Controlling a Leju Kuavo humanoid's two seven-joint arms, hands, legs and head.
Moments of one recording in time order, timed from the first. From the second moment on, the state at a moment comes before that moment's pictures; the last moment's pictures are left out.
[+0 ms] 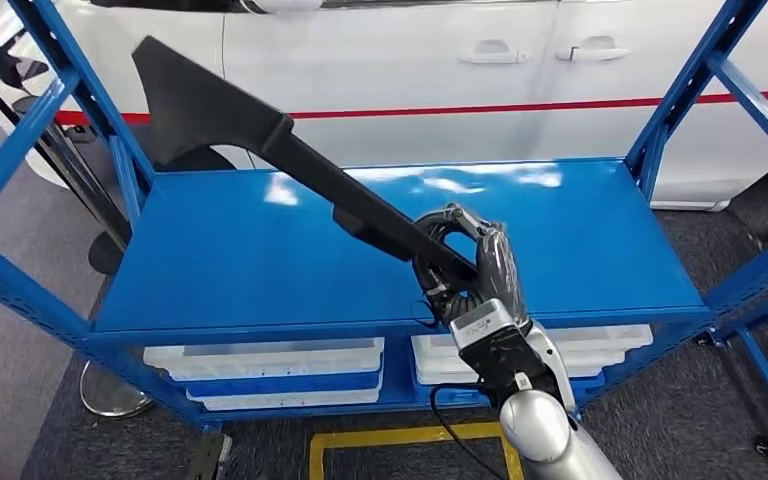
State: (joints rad) left arm -0.04 -0.11 0.06 -0.43 -0.05 0.02 -0.38; right arm -0.38 -0.03 0.58 -1.78 0.34 -0.22 -0.14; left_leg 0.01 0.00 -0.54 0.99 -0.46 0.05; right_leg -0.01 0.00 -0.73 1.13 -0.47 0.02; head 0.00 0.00
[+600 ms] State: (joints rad) left arm -0.01 -0.12 0.06 -0.45 -0.04 0.02 -0.35; right arm -0.37 -0.03 0.59 -1.76 0.30 -0.19 -0.14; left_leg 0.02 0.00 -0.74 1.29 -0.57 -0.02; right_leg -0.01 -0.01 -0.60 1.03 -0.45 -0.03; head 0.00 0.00
